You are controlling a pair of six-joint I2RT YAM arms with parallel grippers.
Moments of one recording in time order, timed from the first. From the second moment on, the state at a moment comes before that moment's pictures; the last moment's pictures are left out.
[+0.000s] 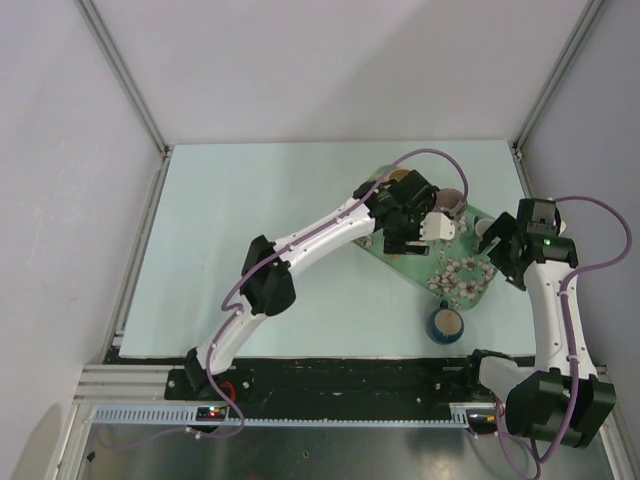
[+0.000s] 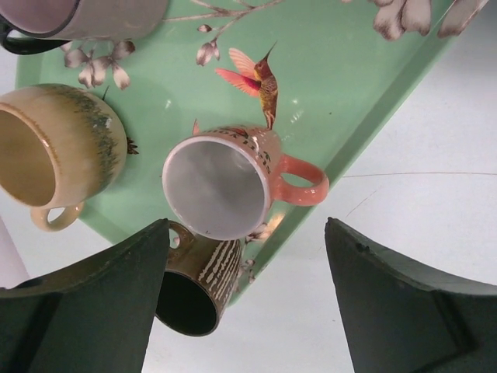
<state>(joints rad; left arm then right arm) -0.97 2.37 2.39 -1.01 0.08 0.78 -0.19 1.06 1.01 -0.93 0.10 0.57</state>
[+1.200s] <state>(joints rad) -0.57 1.46 1.63 -1.09 0.12 0.50 0.66 1.47 0.92 -1.00 0.02 0.85</state>
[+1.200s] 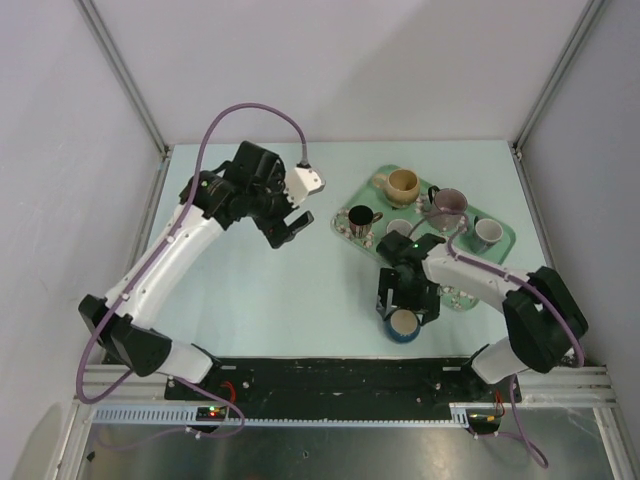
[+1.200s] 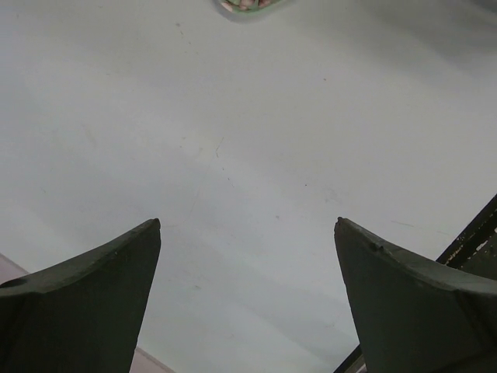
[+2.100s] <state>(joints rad) -0.56 1.36 1.52 -1.08 0.14 0.50 0.73 1.76 1.21 -1.03 0.08 0.41</state>
